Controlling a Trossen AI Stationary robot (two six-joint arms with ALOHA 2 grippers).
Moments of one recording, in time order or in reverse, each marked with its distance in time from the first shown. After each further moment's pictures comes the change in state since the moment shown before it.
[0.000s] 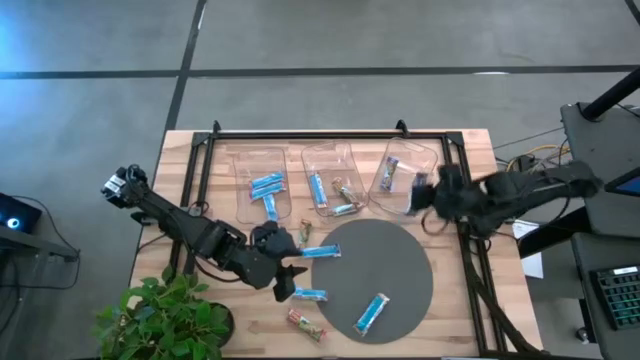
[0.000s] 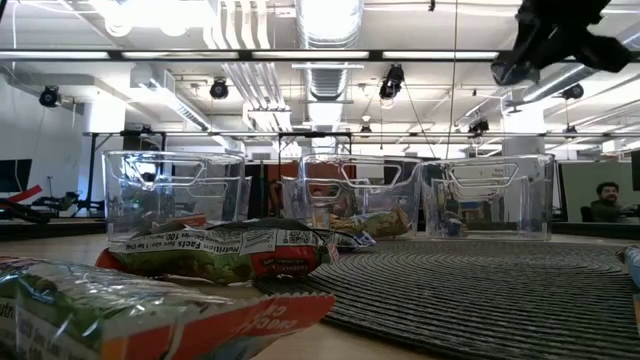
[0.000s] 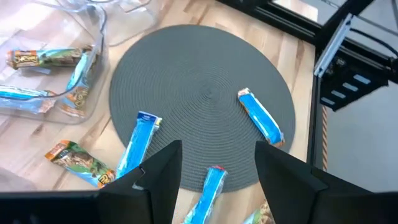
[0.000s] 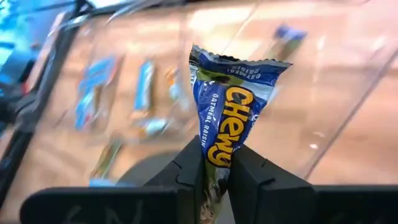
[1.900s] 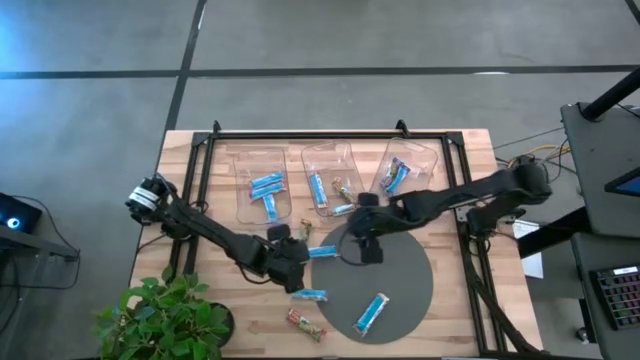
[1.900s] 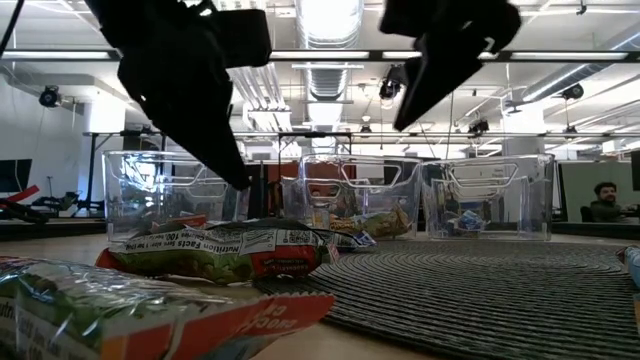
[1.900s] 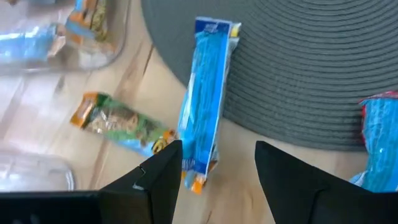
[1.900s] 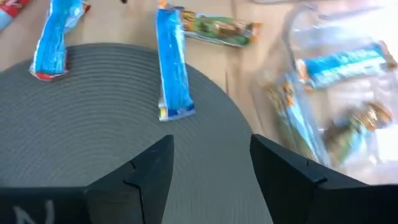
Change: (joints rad) left arm 0.094 0.230 -0.300 0.203 0.004 0.217; right arm -0.101 0.645 0.193 0.498 -0.517 -1.413
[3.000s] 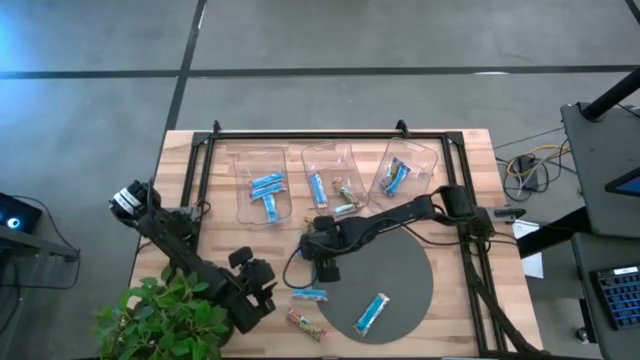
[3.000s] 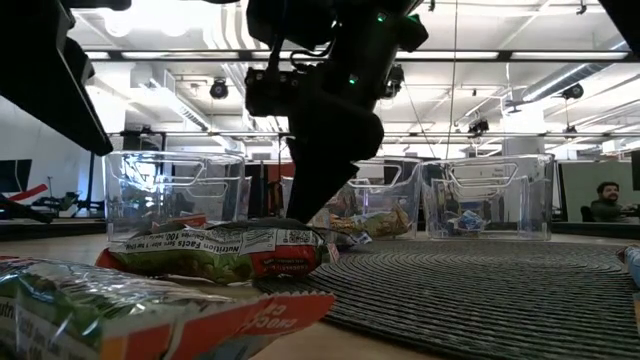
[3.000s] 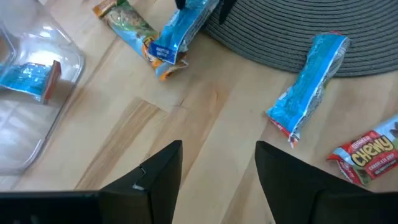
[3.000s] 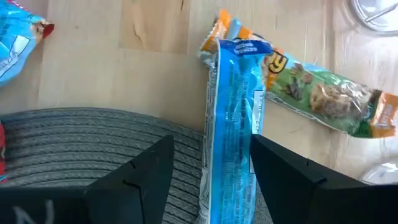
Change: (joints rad) left arm -0.344 -0.077 -0.011 -0.299 -0.162 -0.608; right arm 0.023 0.623 0.473 -0.002 -0.023 -0.023
